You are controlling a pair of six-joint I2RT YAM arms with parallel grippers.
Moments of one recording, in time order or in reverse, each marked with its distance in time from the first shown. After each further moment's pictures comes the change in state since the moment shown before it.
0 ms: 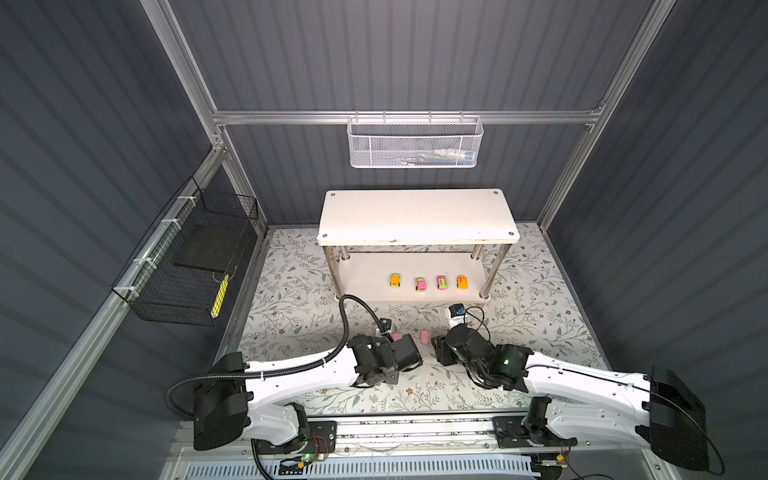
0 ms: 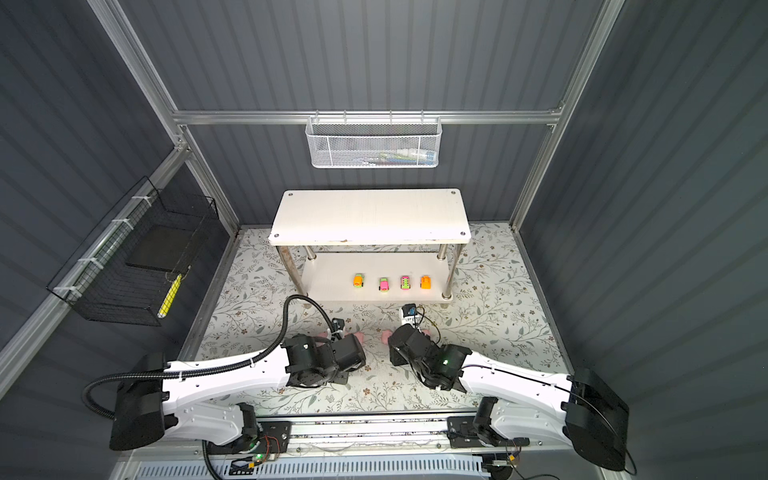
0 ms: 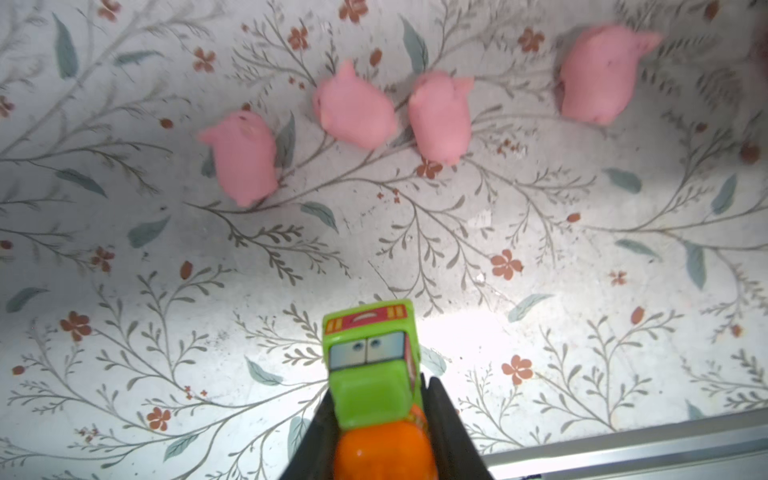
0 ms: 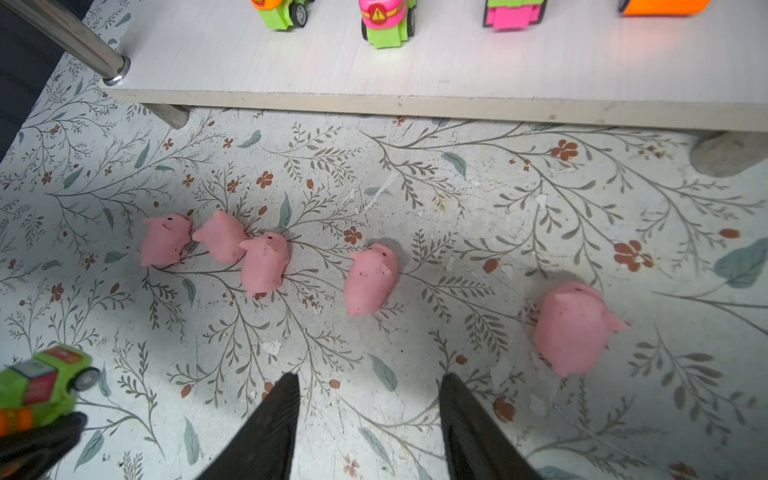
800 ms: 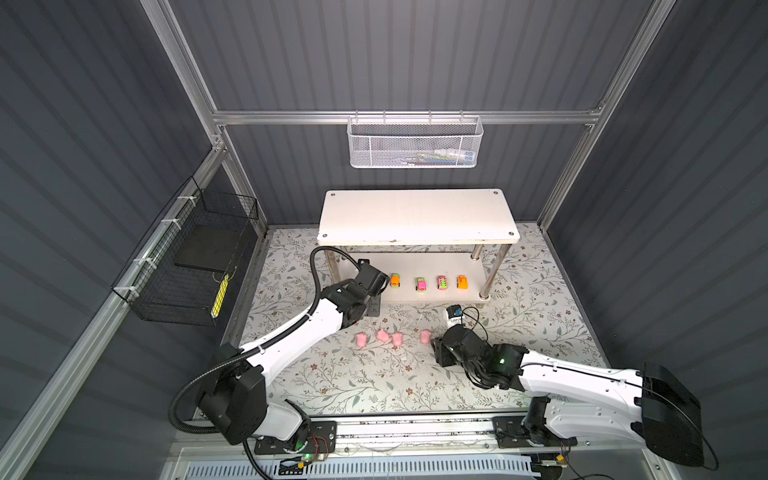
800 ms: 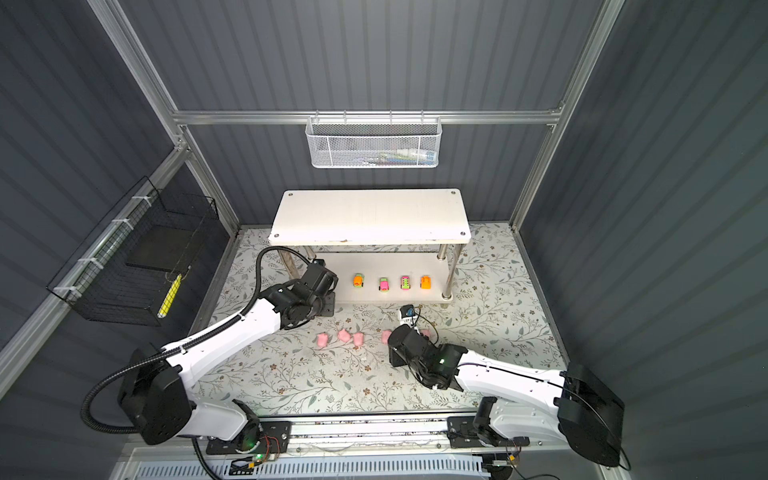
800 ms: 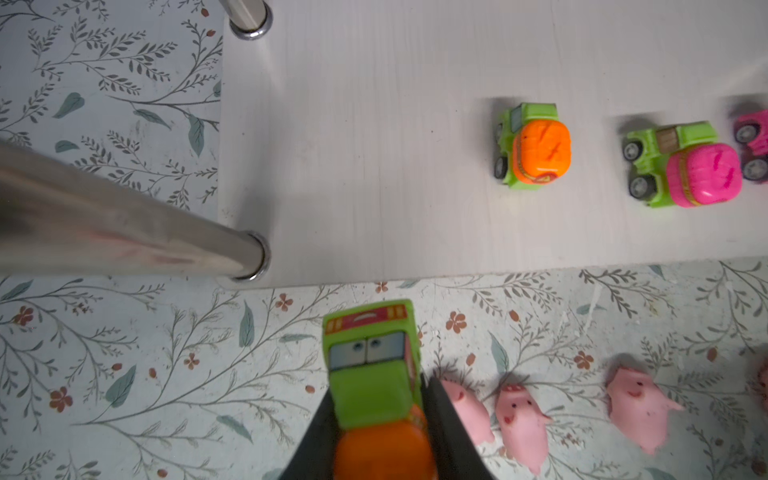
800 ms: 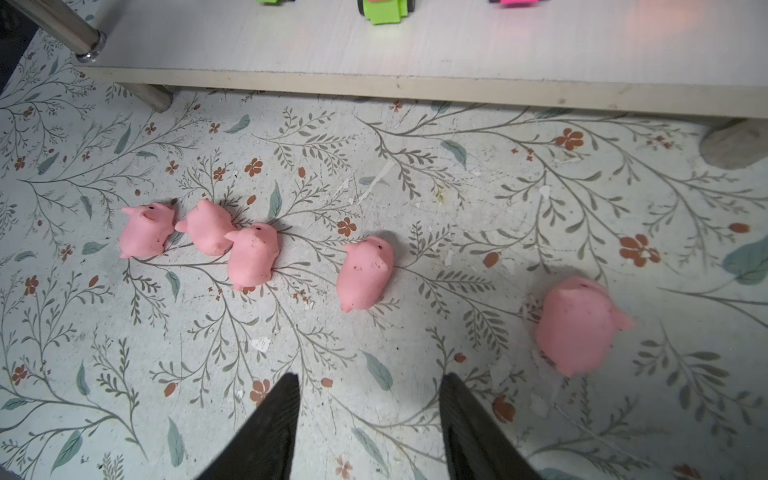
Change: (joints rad) left arm 0.501 0.133 0.163 0.282 0.020 0.493; right arm 0.000 0.037 0.002 0.007 -0.003 -0.006
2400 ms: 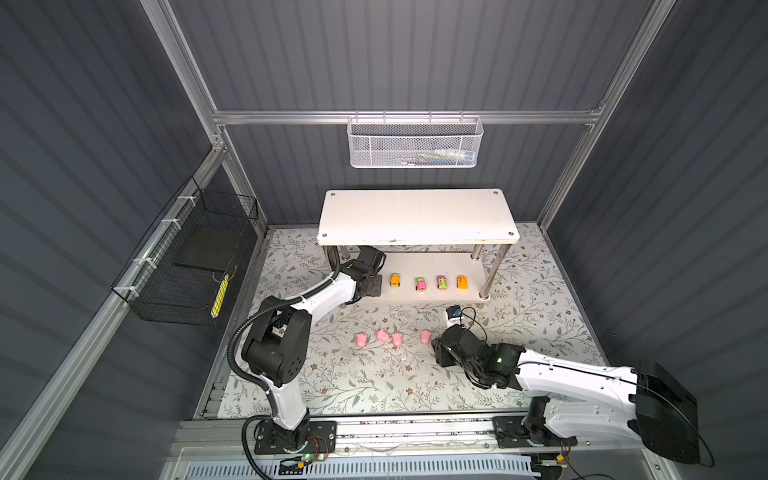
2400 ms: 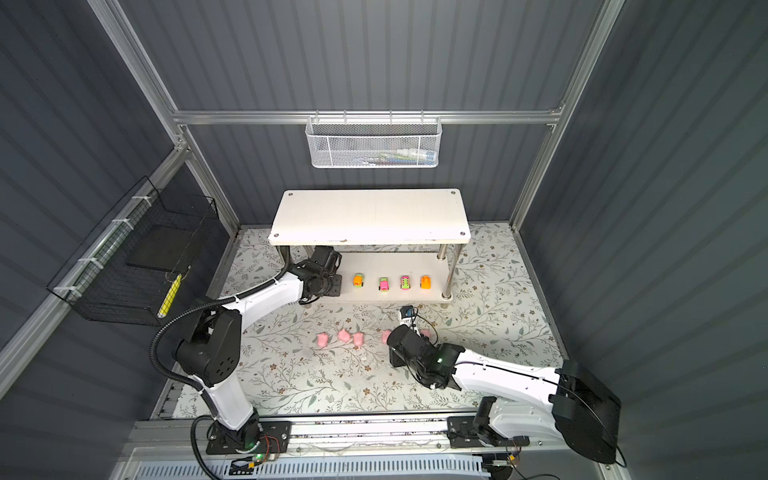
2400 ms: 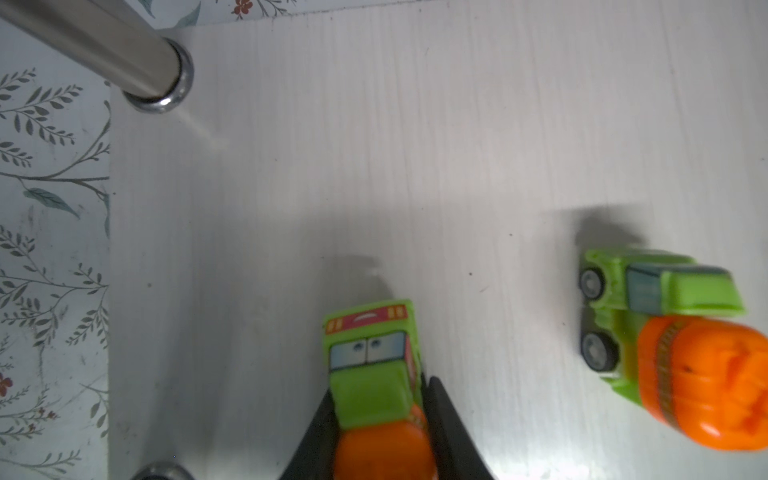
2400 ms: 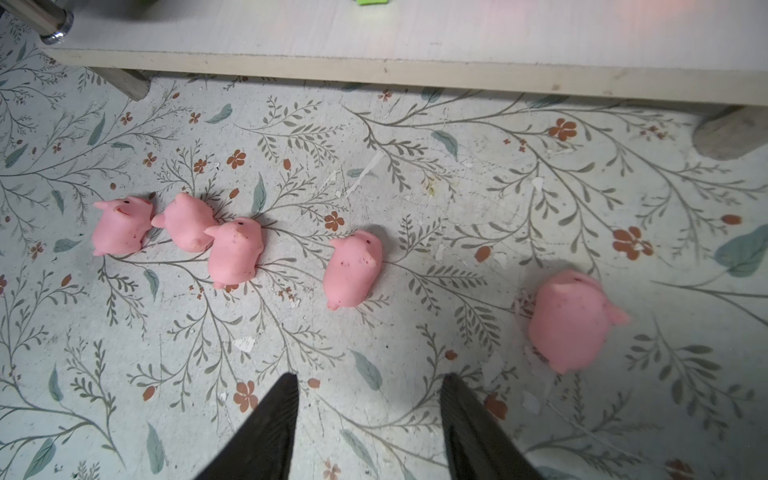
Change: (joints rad) left arm 0.171 0.327 0.163 0.162 0.119 0.145; right arm -0.003 0.029 0.000 -0.008 0.008 0.002
